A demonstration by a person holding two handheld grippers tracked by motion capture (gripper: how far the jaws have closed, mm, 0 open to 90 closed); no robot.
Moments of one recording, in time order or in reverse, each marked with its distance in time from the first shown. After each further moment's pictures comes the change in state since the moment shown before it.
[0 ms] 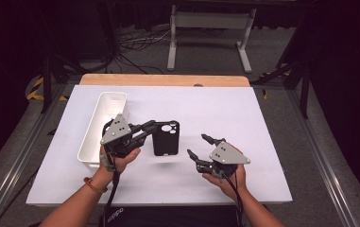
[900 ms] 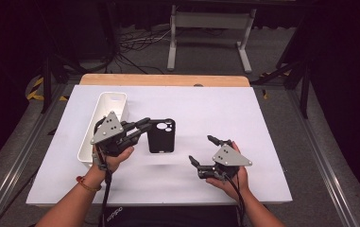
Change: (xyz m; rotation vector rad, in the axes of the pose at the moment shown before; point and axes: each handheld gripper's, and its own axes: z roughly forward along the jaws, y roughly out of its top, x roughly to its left) left arm 0.008 0.011 -0.018 -0.034 -0.006 0.047; right arm -0.004 -0.019 0.001 0.001 0.010 0.020
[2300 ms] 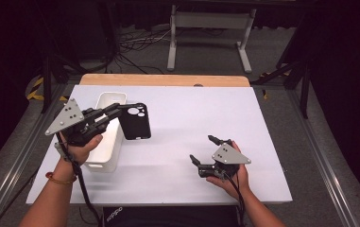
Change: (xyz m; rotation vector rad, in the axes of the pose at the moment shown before) left arm 0.043 0.022 -0.061 -0.058 0.066 0.034; right arm -0.004 -0.003 0.003 0.037 -0.009 -0.001
